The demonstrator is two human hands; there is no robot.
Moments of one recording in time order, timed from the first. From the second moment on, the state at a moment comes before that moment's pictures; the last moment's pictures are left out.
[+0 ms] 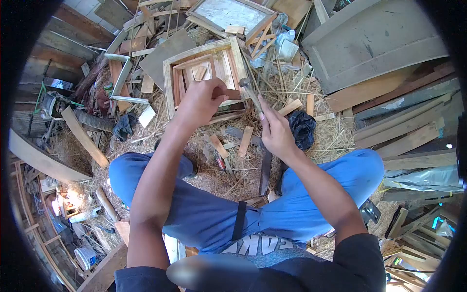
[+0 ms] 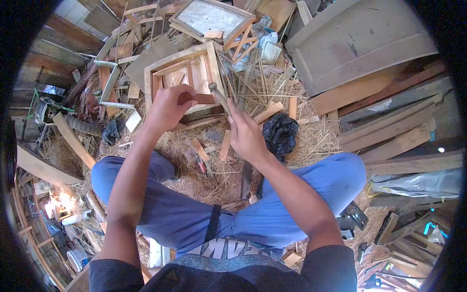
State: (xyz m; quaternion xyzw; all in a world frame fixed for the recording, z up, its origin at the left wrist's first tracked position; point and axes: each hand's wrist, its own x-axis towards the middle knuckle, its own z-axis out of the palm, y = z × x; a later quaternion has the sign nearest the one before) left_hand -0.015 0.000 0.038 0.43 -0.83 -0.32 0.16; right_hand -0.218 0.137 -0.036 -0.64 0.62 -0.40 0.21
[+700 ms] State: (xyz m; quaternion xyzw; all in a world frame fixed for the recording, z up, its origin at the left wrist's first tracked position) left_hand -0.033 0.007 0.031 0.41 -0.82 -0.29 0.26; right_hand -0.220 0.141 -0.044 -0.61 0.66 -0.37 0.24
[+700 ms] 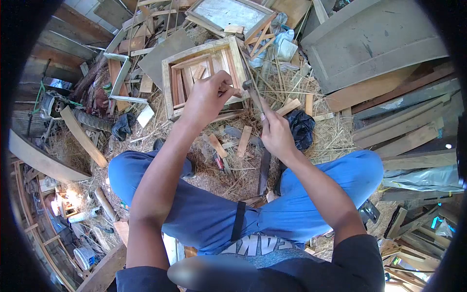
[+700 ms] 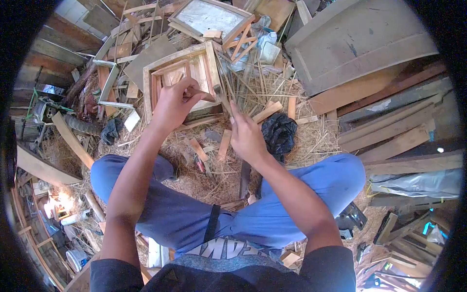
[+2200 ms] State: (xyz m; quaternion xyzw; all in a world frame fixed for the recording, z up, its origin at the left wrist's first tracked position) left_hand -0.043 0.004 0.022 0.39 -0.83 -0.29 0.26; right_hand -0.229 0.141 -0.035 -0.64 0.72 -0.19 0.22
